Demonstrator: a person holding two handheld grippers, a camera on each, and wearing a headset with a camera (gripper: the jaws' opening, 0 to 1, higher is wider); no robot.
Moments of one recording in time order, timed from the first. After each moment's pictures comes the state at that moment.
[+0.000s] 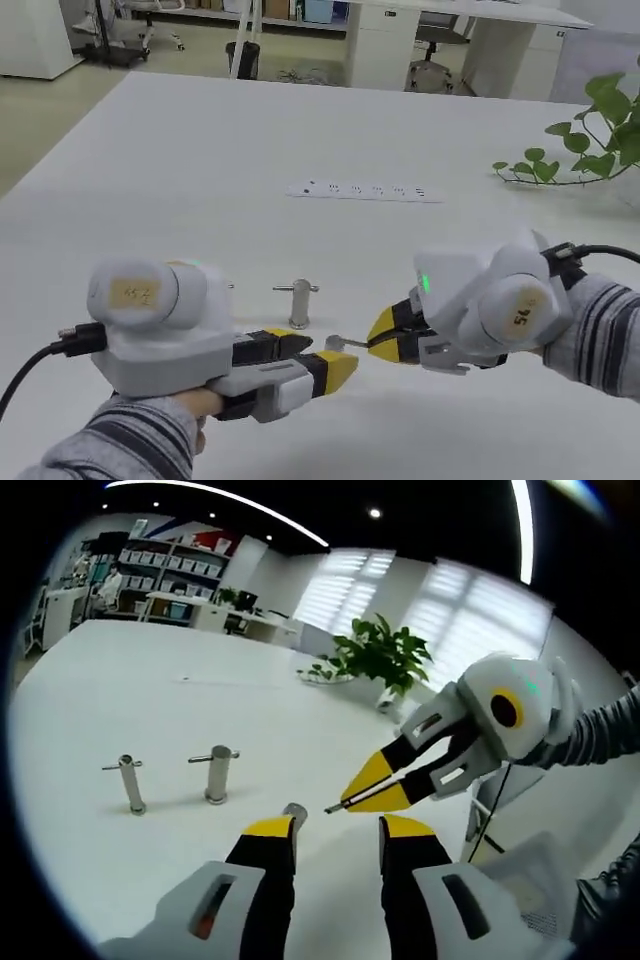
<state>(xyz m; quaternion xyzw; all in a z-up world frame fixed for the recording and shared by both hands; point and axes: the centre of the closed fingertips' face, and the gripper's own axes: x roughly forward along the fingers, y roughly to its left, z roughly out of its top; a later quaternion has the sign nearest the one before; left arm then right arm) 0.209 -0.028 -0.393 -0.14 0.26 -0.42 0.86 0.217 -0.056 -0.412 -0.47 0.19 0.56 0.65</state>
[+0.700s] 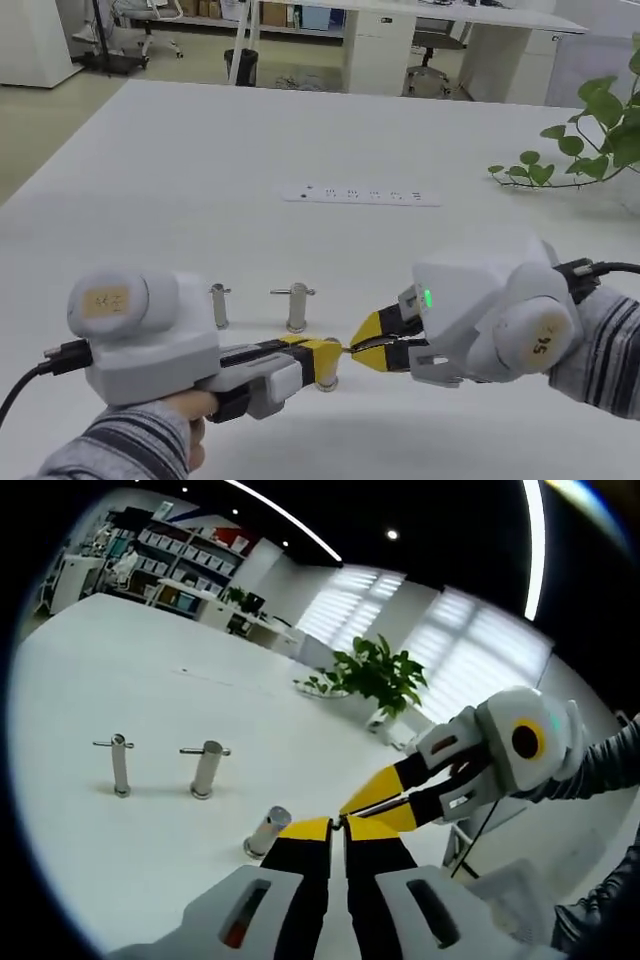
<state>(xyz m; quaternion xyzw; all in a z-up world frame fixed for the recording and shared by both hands) 0.204 -0.029 -0.384 -0.21 0.26 -0.42 0.85 0.200 -0.040 -0.393 -0.47 0.15 0.56 0.66</state>
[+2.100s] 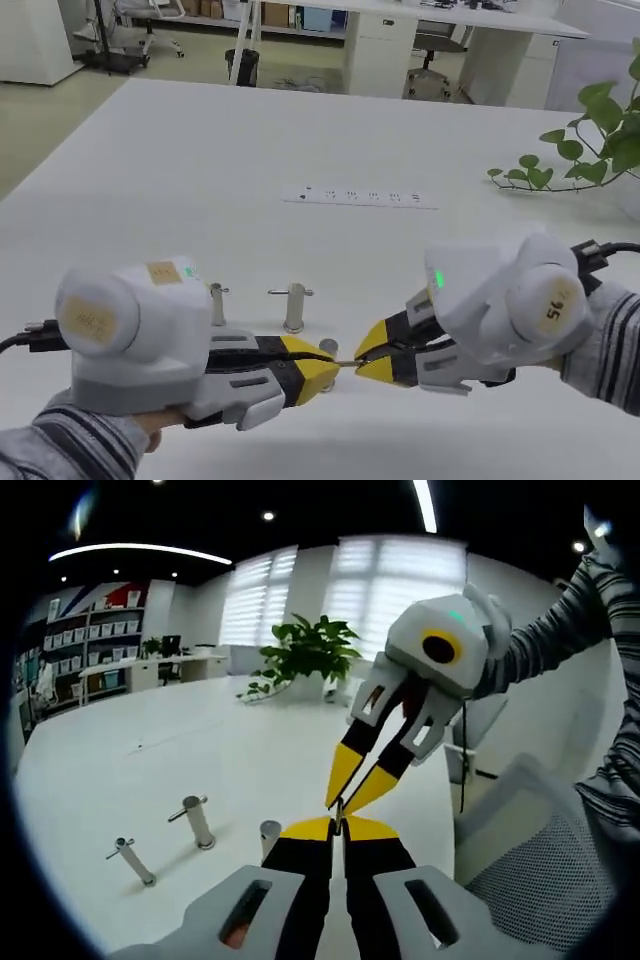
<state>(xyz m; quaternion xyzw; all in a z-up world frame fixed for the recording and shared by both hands) 0.183 -0.032 -0.377 0.02 0.18 -0.54 0.83 0.189 -0.046 -0.396 -0.41 0.20 0.59 0.66</state>
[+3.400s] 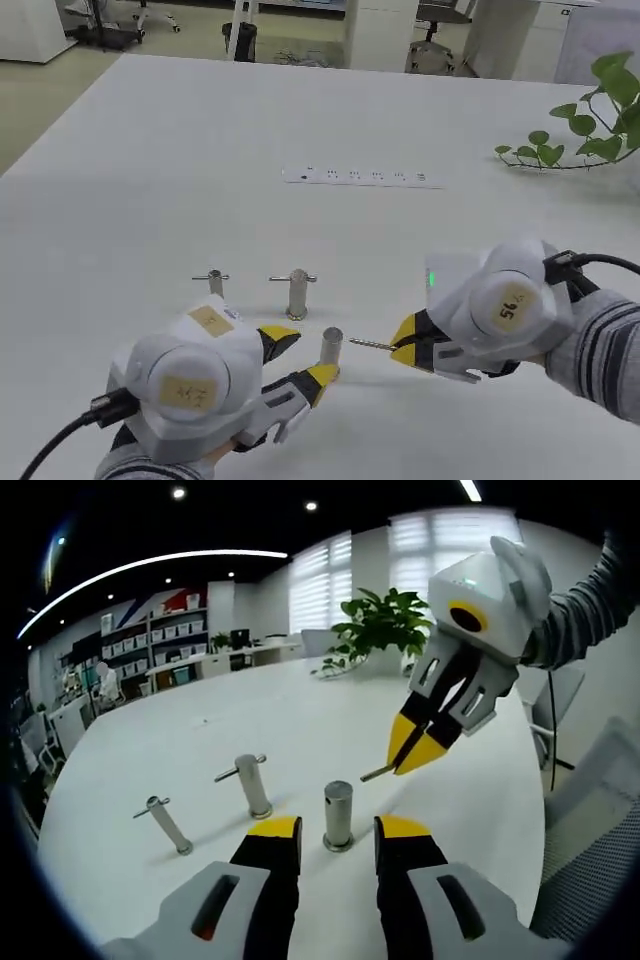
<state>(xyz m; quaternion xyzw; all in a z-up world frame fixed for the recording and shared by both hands) 0.226 -0.020 -0.436 0.08 0.20 -0.38 0.90 0.231 -0.090 -0.449 -0.43 0.30 0.50 0.69</state>
